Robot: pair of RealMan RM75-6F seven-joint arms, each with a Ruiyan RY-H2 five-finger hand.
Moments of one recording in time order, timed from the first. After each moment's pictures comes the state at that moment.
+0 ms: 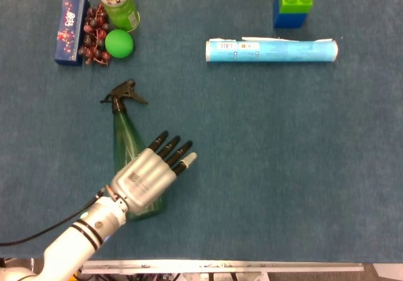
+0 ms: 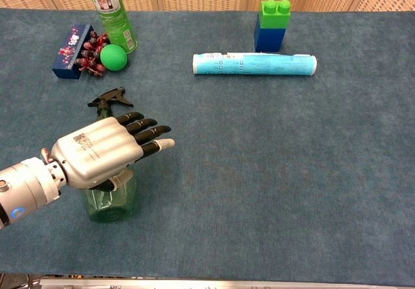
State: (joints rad) left arm -0.65 -1.37 0.22 -2.11 1.18 1.13 1.12; right arm -0.15 -0.98 0.19 -1.57 -1.38 1.69 0.38
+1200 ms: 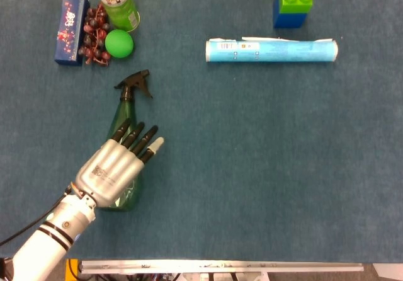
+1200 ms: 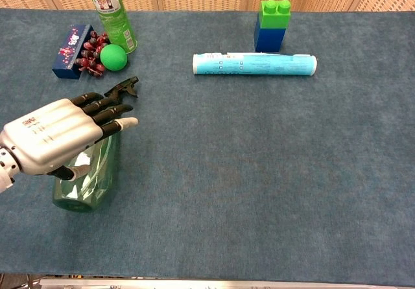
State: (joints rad) left arm -0.57 -1.23 0.22 -2.14 1.27 1.18 1.05; right arm -0.14 -0.98 0.19 -1.58 -1.37 1.67 0.36
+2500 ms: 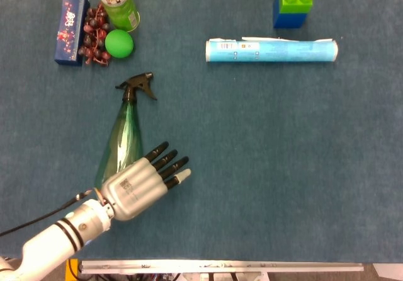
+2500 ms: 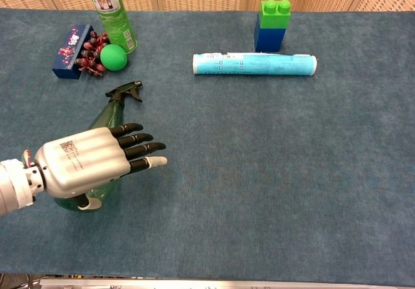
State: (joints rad) left arm -0.68 -1.19 0.24 -2.09 1.38 0.93 0.97; right arm -0.14 -0.98 0.20 -1.57 -1.36 1.66 0.38
